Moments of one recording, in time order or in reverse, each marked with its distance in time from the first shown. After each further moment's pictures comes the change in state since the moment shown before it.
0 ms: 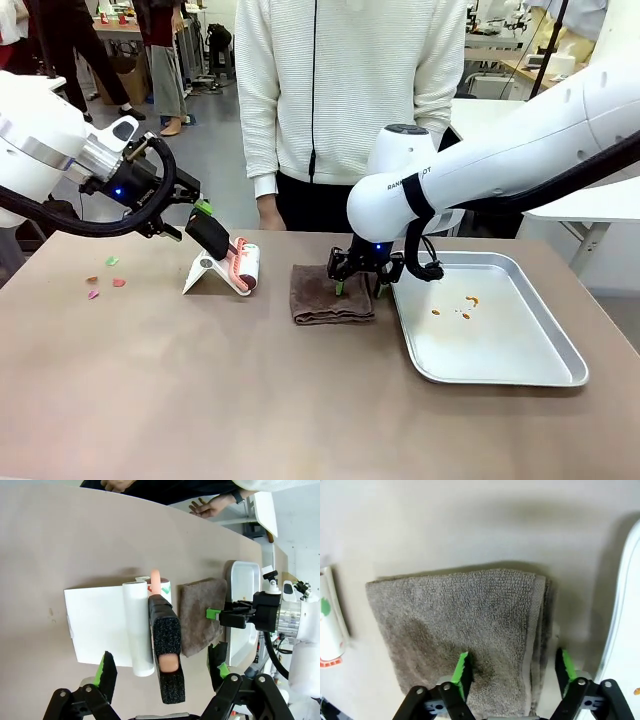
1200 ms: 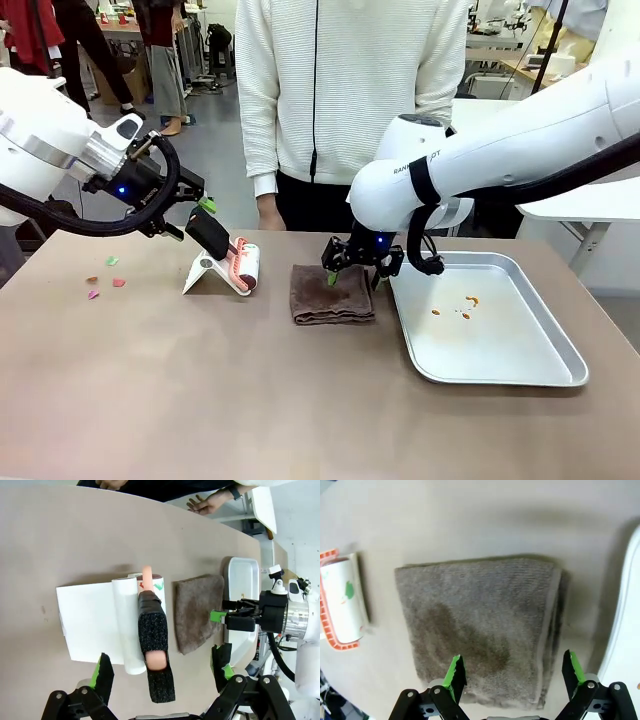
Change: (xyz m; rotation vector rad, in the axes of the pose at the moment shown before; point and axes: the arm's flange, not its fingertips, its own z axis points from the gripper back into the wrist) left arm -0.004 -0.009 -0.003 0.002 0.012 -0.008; right arm -0.006 0.001 0.019 0.063 -0.021 0.021
